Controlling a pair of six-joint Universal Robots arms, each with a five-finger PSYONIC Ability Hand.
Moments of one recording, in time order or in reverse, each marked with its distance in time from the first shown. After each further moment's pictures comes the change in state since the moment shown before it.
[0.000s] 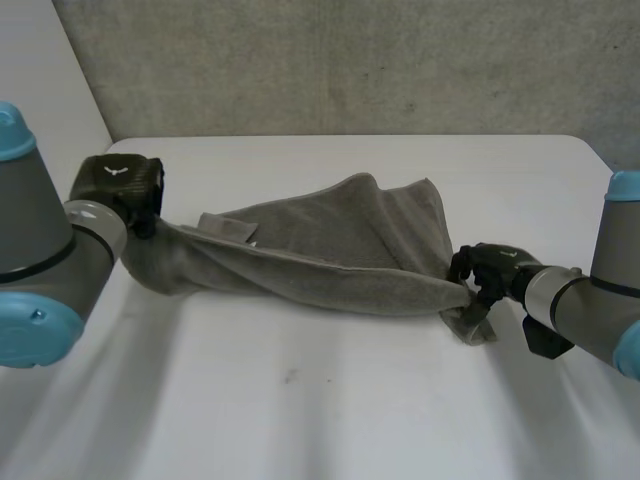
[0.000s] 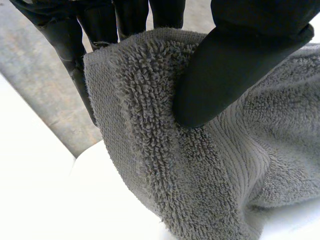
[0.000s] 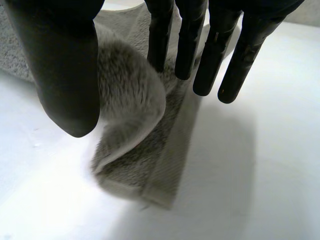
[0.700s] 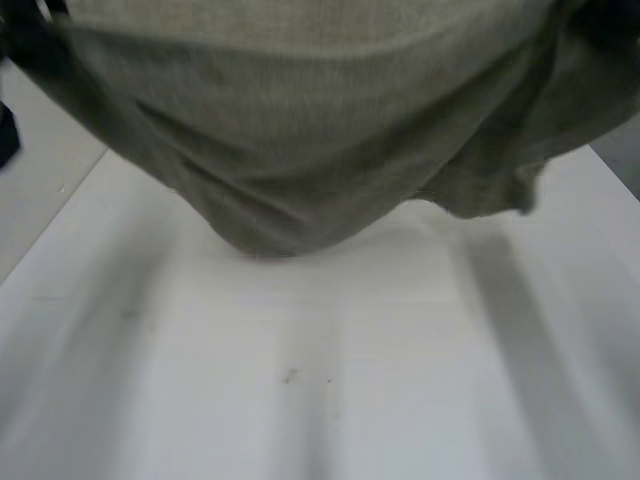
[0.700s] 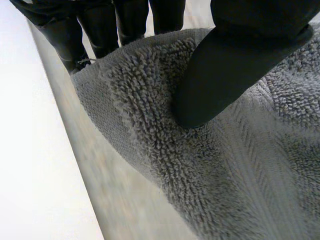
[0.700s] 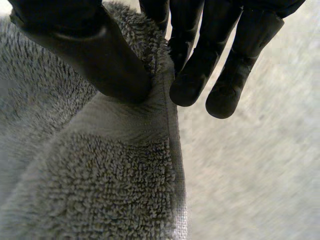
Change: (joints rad) left arm 0.033 0.323 0.166 -0.011 0.008 -0.166; right arm 0.004 -0.517 -0.442 0.180 0.007 -0.237; left_hand 0.004 0.000 0.000 0.002 0.000; right_hand 0.765 0.783 0.796 0.804 0.800
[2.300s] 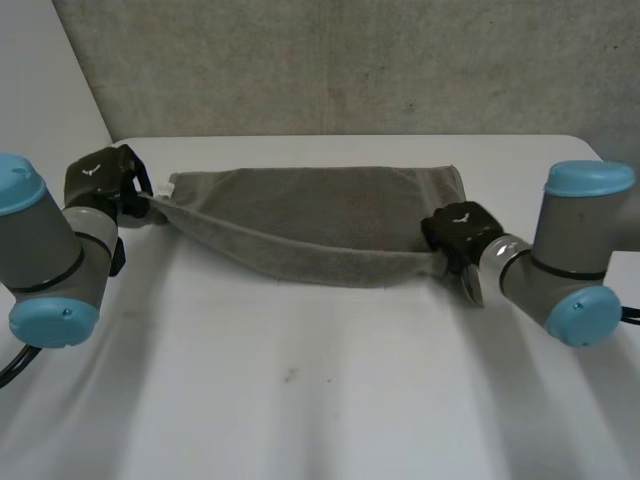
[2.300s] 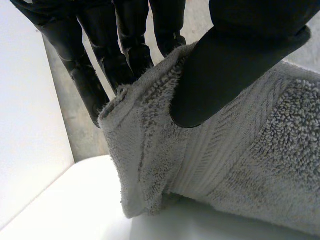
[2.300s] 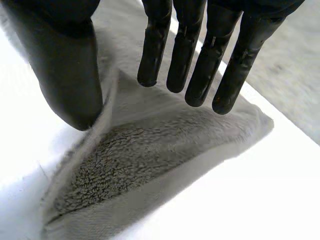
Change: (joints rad) left arm 0.092 -0.486 -0.218 0.389 0.057 -0.184; right arm 0.083 0.741 0.139 -0.308 -0.006 -0.159; left_hand 0.005 0.000 0.001 0.001 0.005; right_hand -0.613 -0.605 -0.633 -0.649 -0.677
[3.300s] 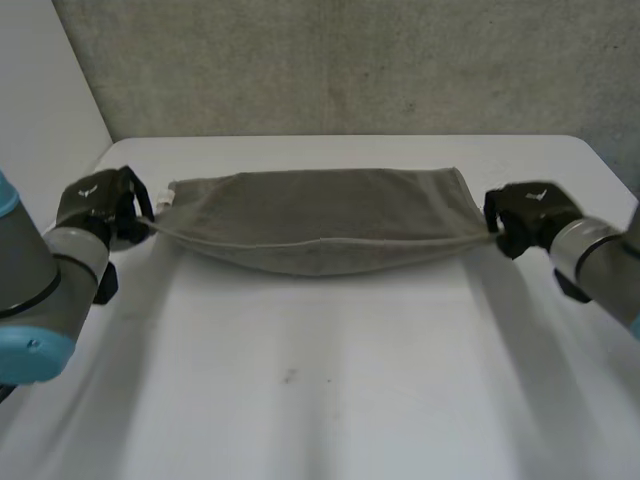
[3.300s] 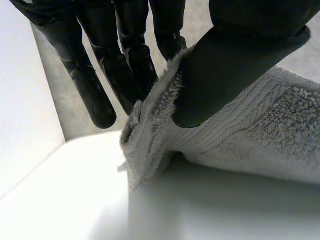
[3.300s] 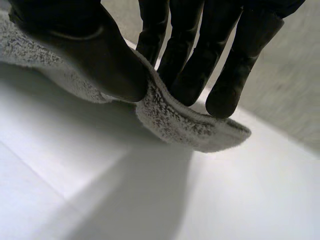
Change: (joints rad) left arm 0.001 0.156 -0.163 -0.102 0.041 0.004; right arm -0.129 -0.333 0.258 0.016 0.018 0.160; left_hand 0.000 0.000 0.000 0.000 0.000; right_hand 0.645 0.603 0.633 0.650 0.683
